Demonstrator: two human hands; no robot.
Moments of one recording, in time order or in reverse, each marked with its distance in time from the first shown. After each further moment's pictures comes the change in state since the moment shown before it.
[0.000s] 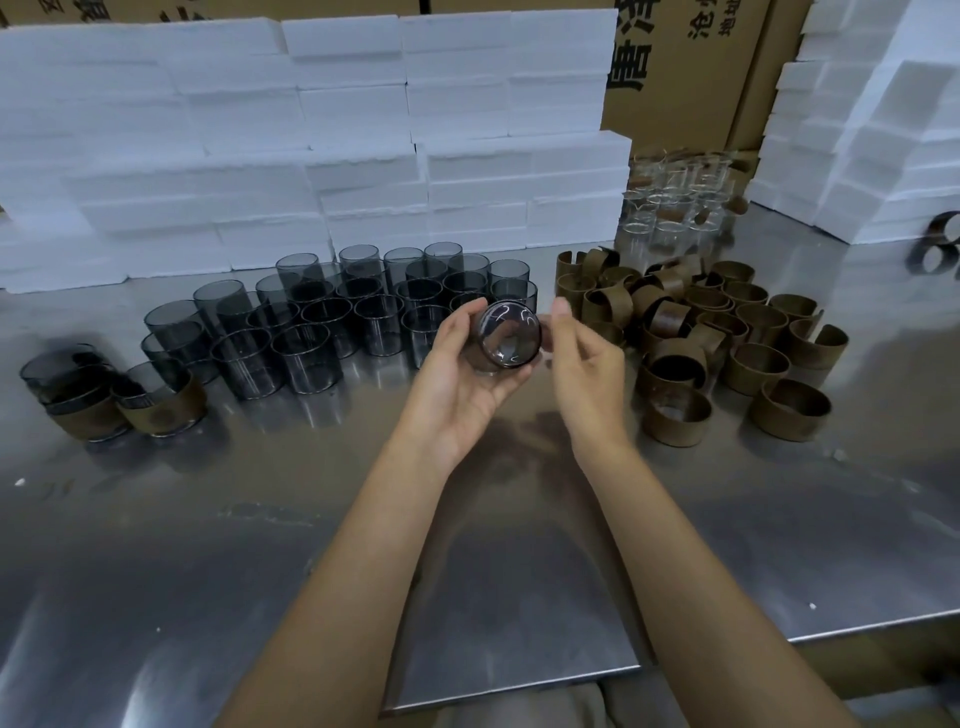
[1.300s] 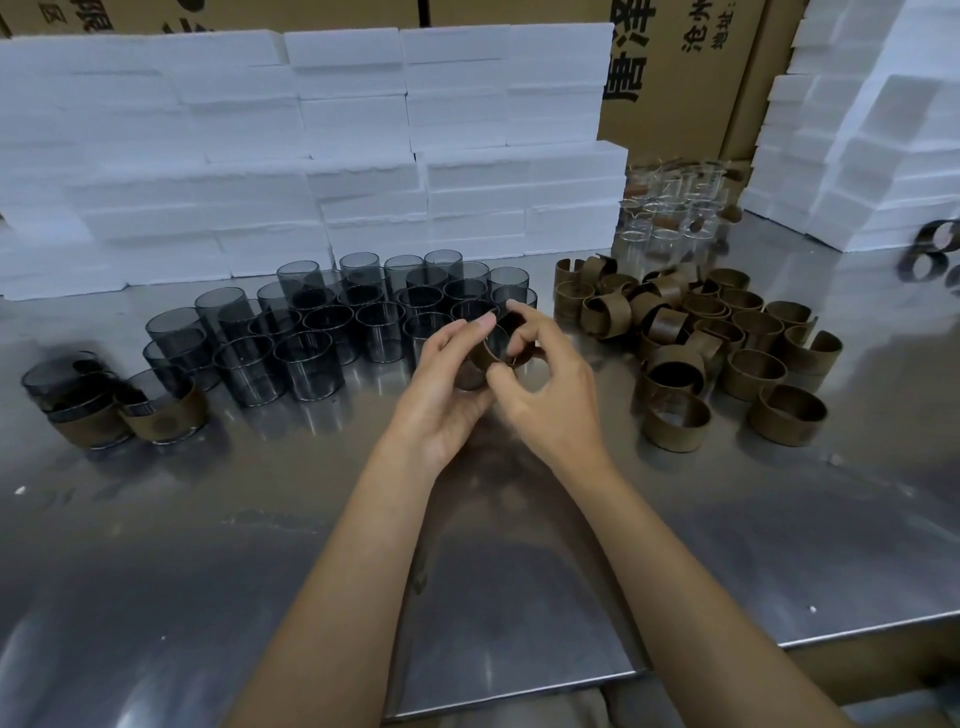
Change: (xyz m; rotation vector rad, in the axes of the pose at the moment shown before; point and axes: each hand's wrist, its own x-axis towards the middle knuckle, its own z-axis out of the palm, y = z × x) left_hand -0.006 0.011 -0.003 0.105 0.111 -0.006; right_hand -0.017 -0.003 0.010 -0.253 -0.185 -0.355
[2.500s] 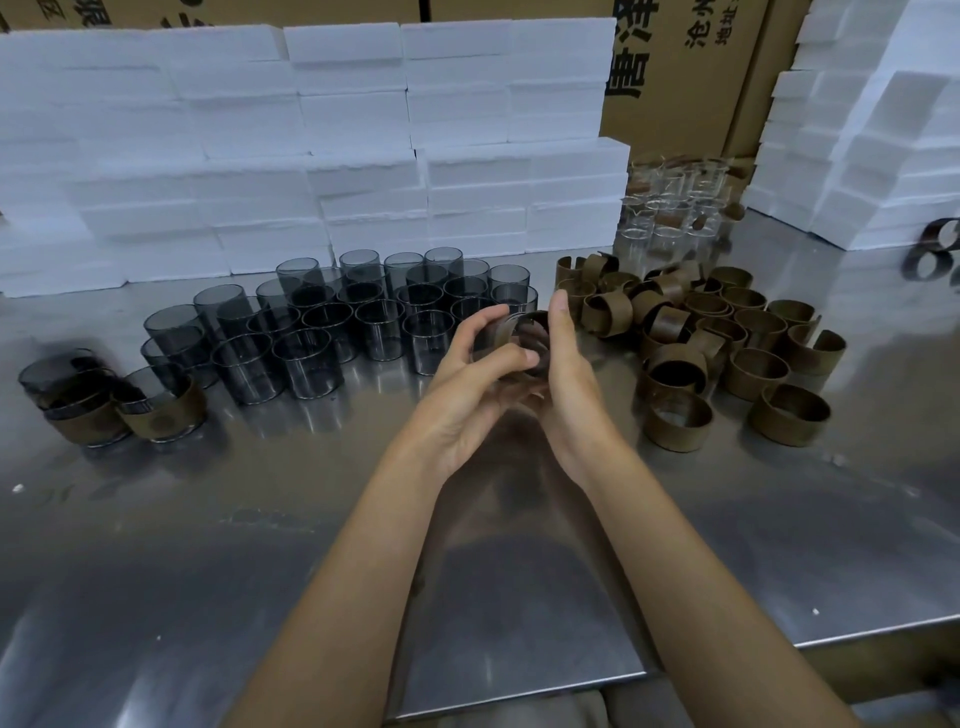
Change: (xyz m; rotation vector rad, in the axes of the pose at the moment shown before) left_hand 0.009 -0.018 -0.002 0.089 -0.279 0.072; right_hand 0.013 -0.001 -0.003 0.544 -0.030 0.685
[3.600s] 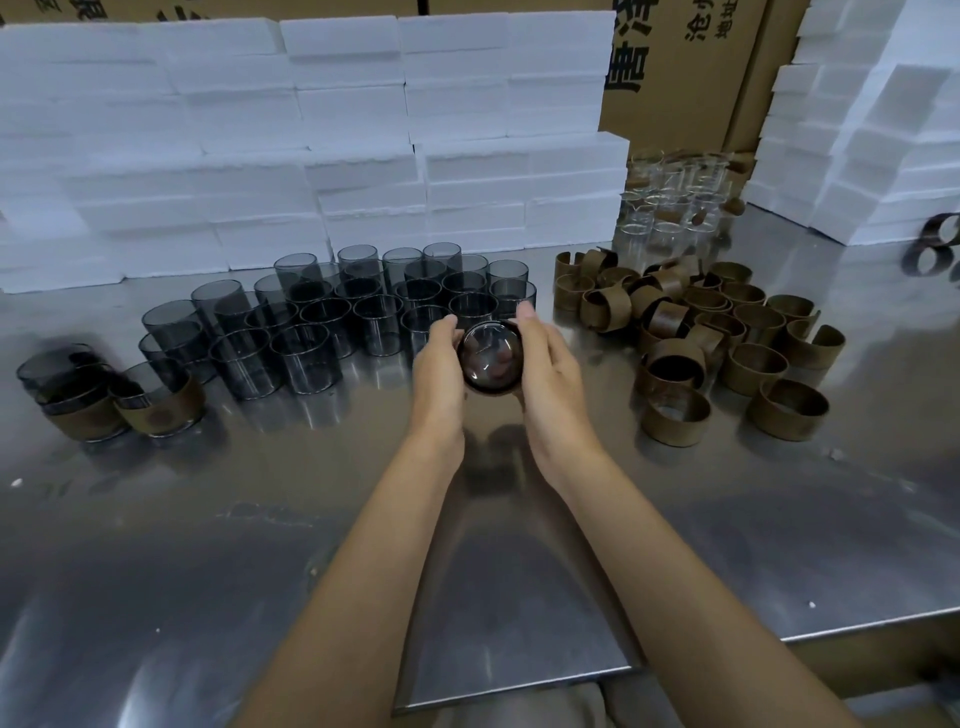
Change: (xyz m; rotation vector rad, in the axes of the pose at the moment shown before) left_hand -0.003 0.007 0.008 0.318 0.546 -0.008; right_hand -0.004 0.009 0.015 -0.027 0.101 -0.082
